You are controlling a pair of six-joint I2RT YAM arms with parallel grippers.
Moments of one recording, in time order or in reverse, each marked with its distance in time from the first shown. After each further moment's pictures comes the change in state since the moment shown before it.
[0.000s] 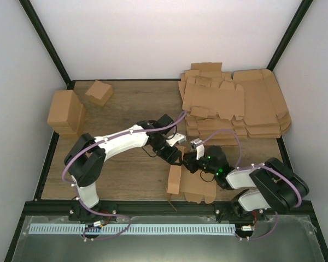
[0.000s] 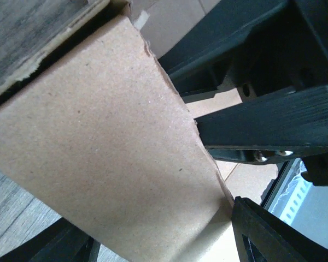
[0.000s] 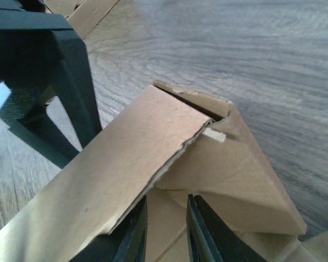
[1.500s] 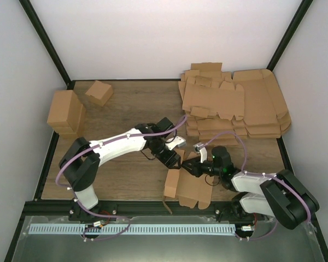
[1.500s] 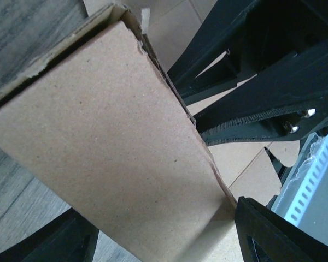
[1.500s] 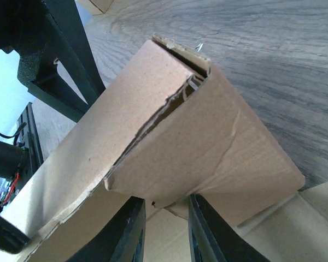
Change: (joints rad) left arm -0.027 -0.069 -0.055 0.001 -0.040 0.040; right arm -0.076 -0.184 -0.028 -0.240 -0.202 0.055
